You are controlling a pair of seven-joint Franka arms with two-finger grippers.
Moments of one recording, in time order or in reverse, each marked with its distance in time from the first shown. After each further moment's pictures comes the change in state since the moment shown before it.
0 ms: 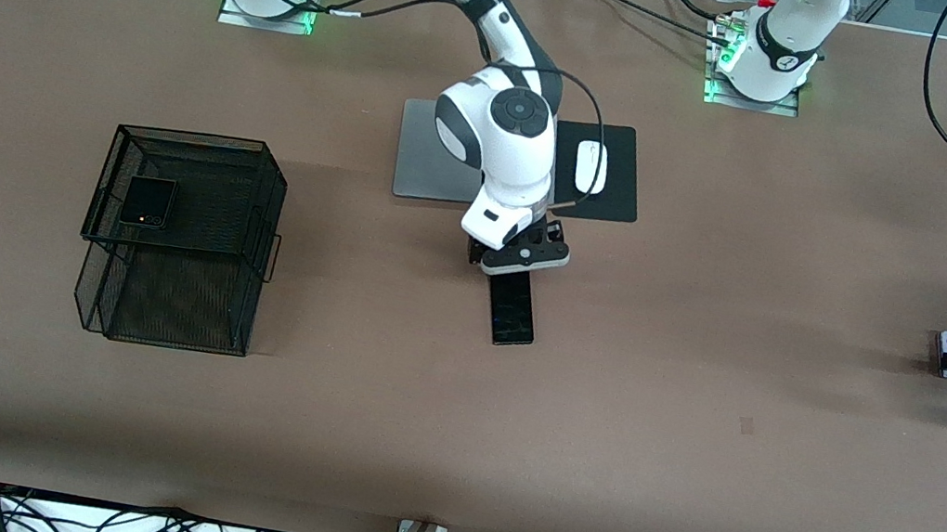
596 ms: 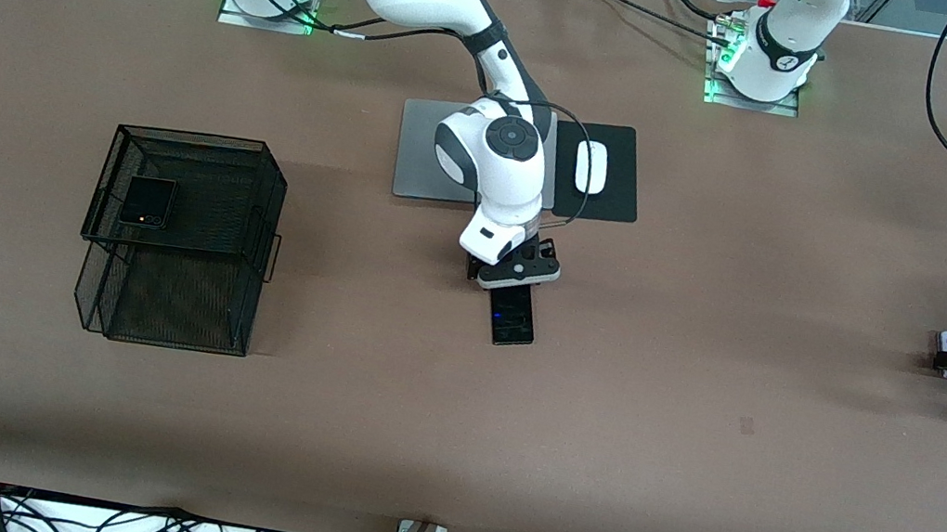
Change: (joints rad) left arm 0.039 0.040 0.001 -0.009 0.000 0.065 0.035; right arm 0.000 0.093 -0.002 0.002 0.000 0.115 0.020
